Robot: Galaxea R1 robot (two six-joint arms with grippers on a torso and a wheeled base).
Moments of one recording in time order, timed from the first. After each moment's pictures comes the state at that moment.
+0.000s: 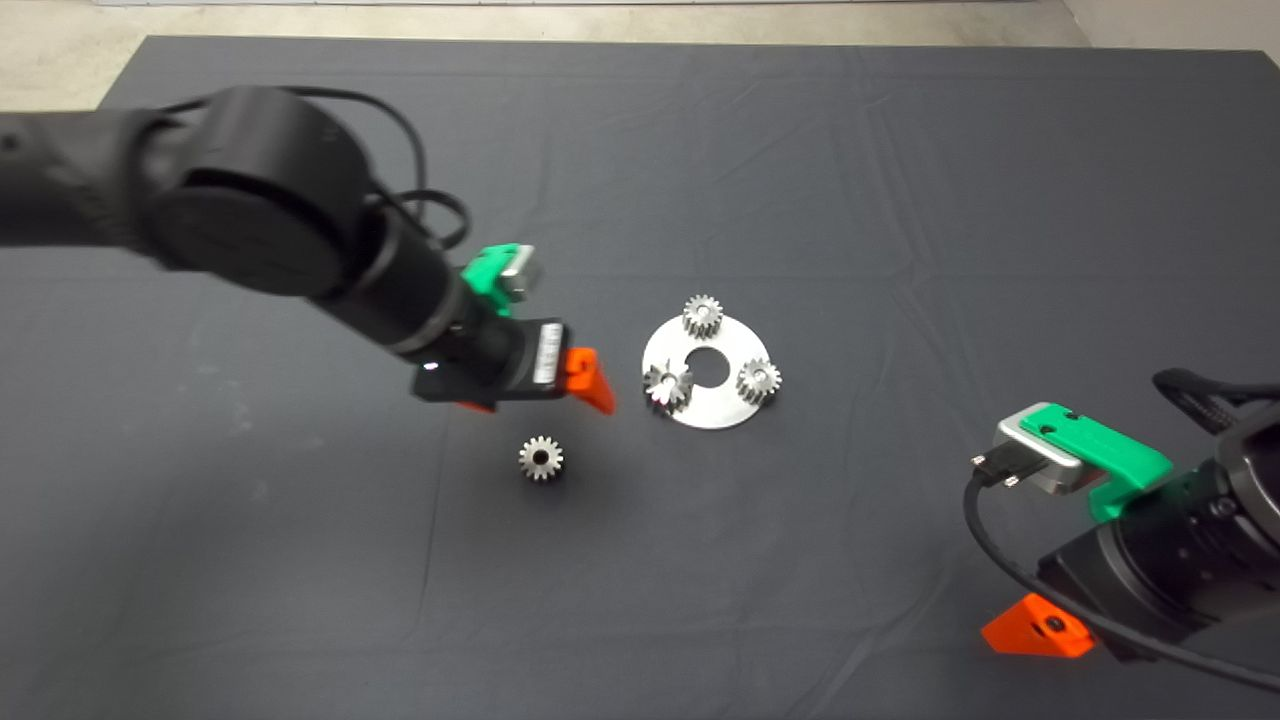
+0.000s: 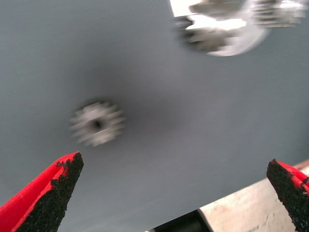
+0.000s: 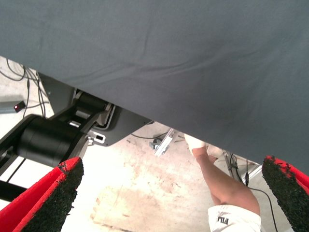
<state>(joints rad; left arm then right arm) -0.52 2.47 -0.85 0.21 1.19 -1.48 0.58 2.29 -0.34 0.06 -1.53 1.59</state>
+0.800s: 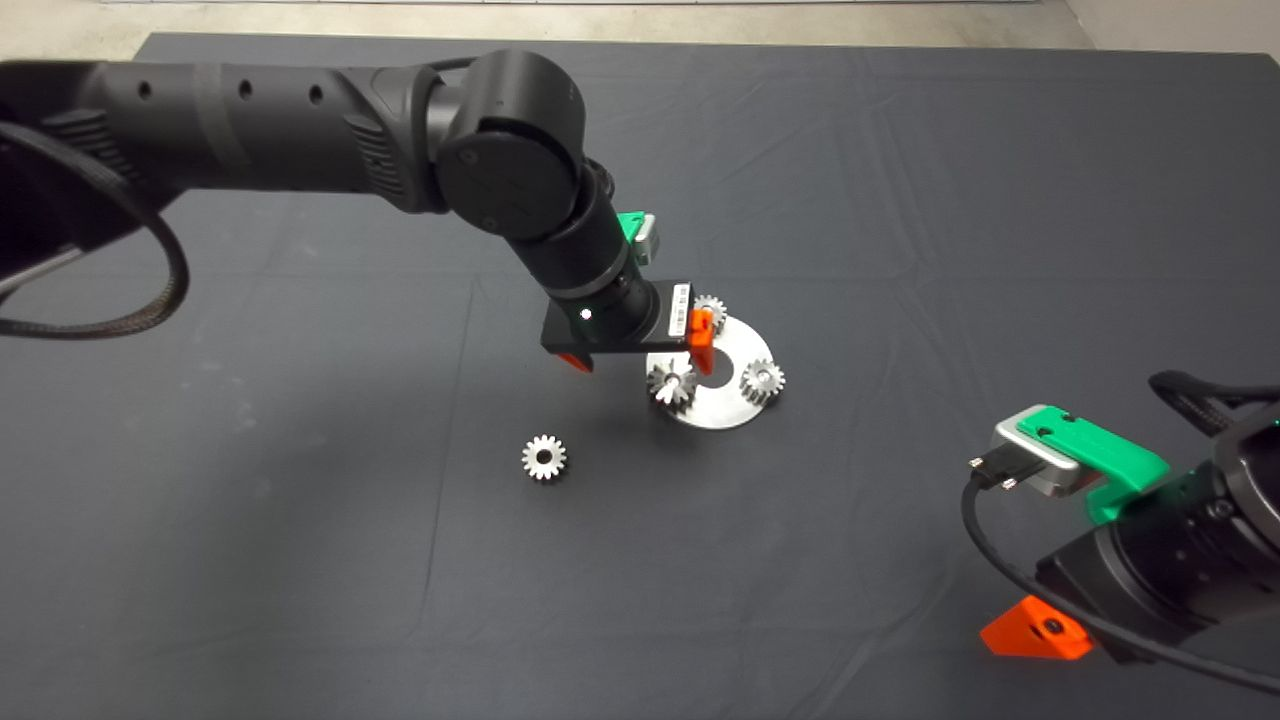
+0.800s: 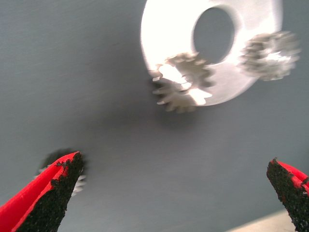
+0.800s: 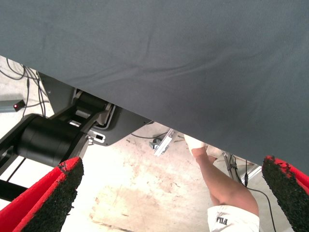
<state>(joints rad) -0.51 2.73 -1.09 0.23 1.30 -1.50 0.58 2.29 -0.34 0.06 -1.53 1.59</state>
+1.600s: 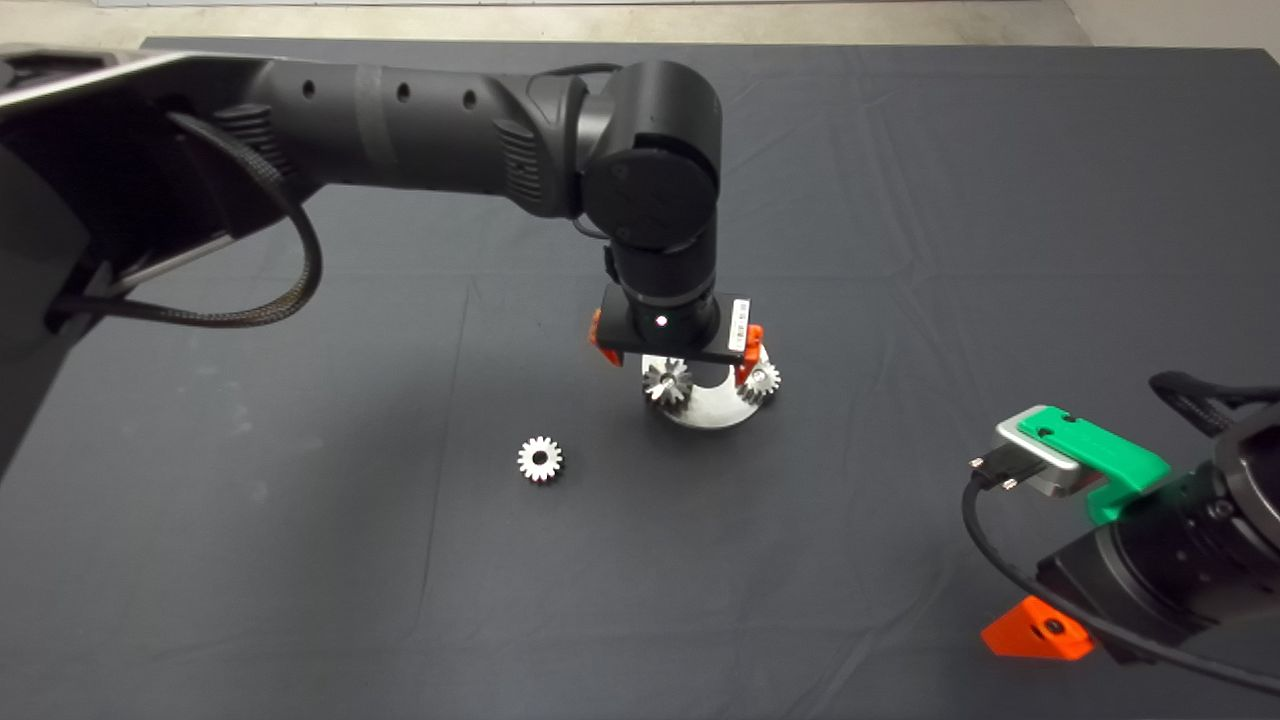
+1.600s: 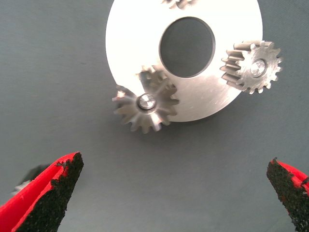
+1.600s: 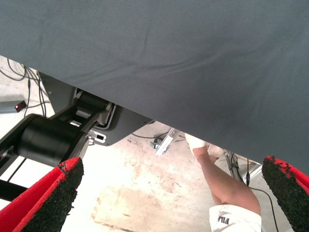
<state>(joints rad) -0.50 2.90 -1.19 0.29 1.43 -1.53 0.58 2.29 -0.34 0.06 -1.53 1.59</state>
